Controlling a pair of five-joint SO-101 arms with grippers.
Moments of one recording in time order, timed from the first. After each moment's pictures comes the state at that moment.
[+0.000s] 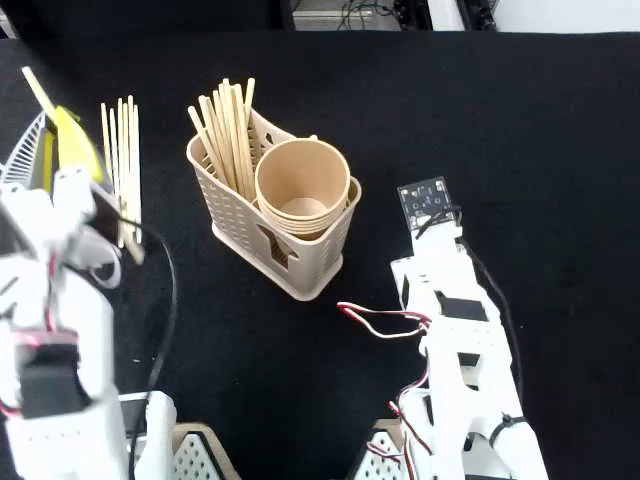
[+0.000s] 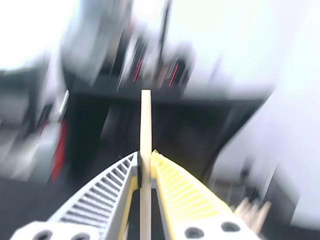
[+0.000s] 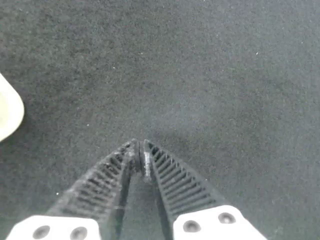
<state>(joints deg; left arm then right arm) -10.7 -79.1 50.3 21.4 5.6 5.6 -41.2 78.0 22.8 20.1</state>
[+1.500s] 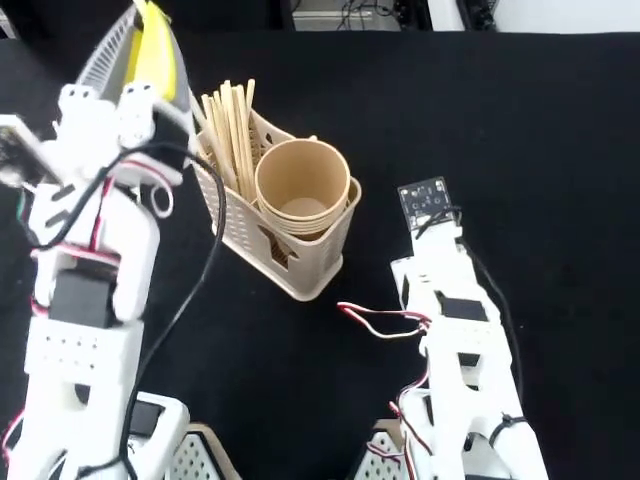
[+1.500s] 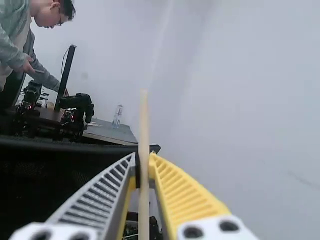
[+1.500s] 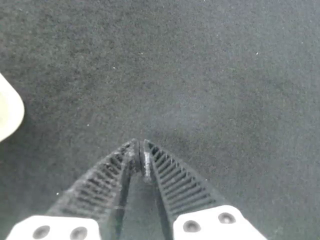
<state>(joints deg) 4.3 -47.7 27.7 8.6 15.9 5.6 -41.2 78.0 22.8 20.1</state>
